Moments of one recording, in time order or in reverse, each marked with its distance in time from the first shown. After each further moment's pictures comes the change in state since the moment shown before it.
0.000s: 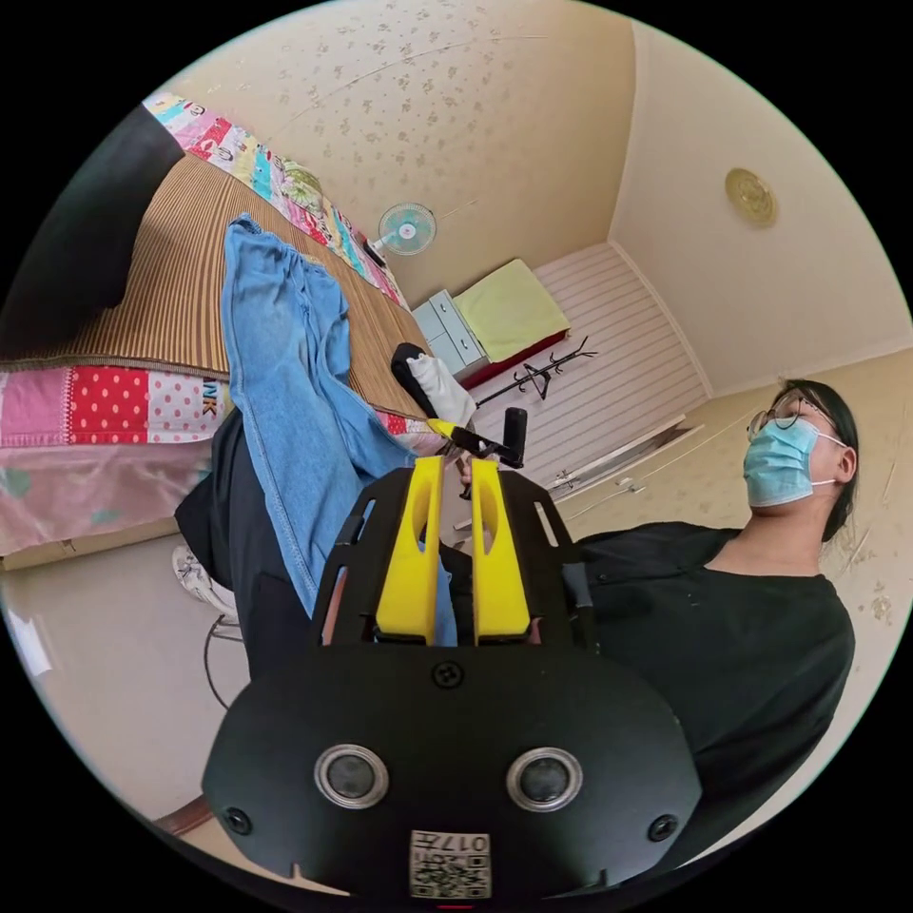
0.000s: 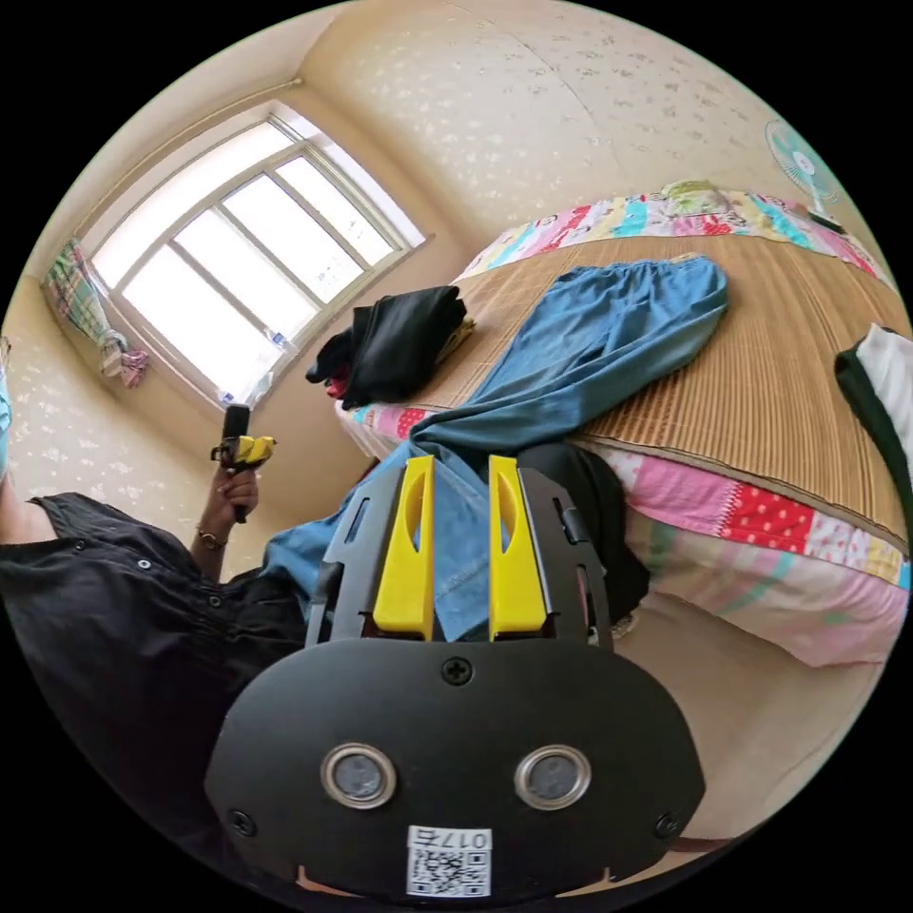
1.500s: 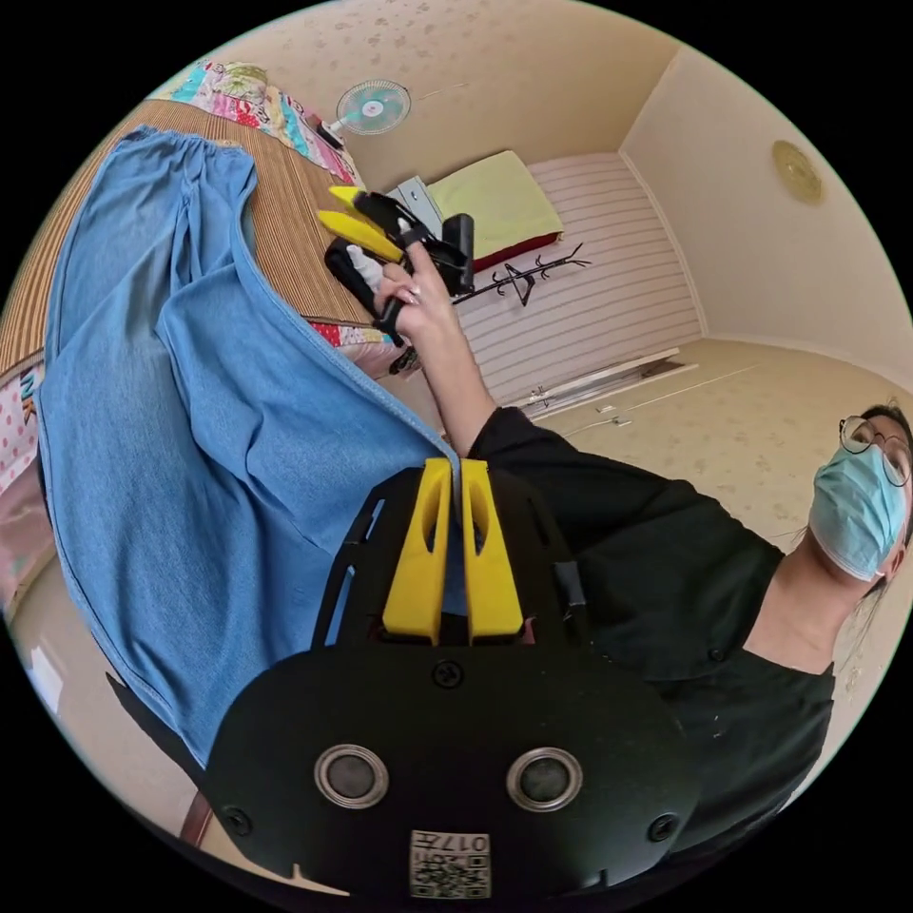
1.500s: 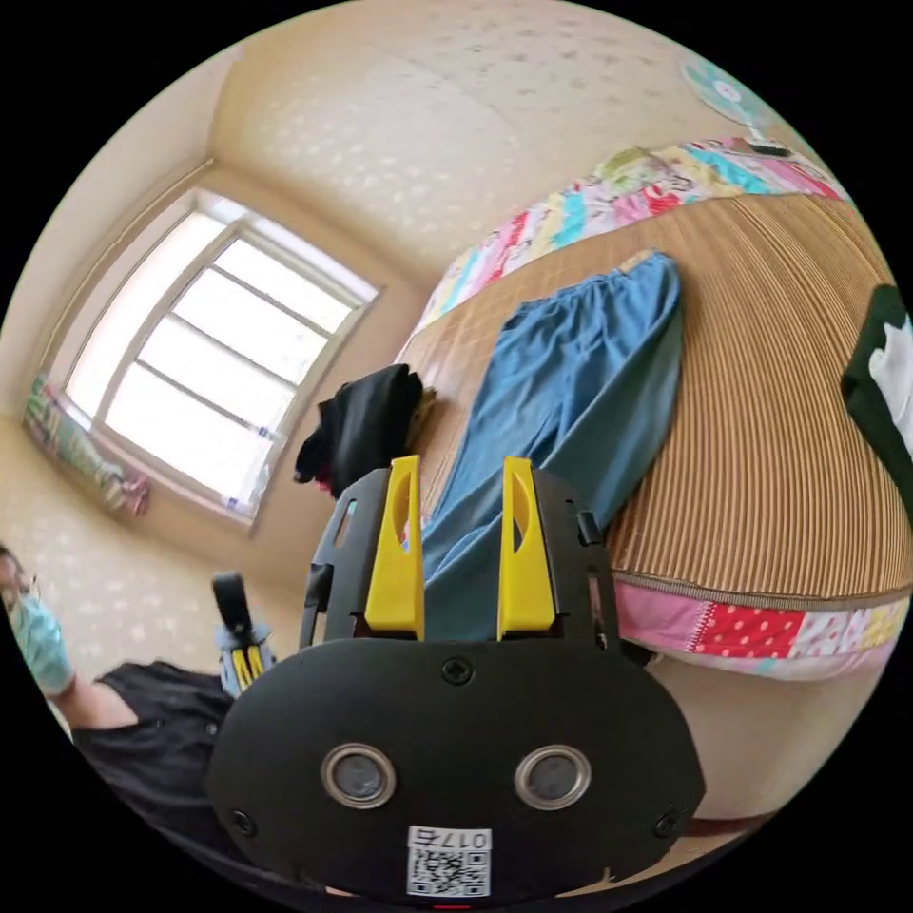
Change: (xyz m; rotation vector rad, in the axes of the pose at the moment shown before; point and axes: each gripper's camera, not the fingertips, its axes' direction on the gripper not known) left arm 0.008 -0.039 0.107 -0.347 0.101 -0.007; right arm 0.118 -0.164 0.061 0.106 -0.081 0.319
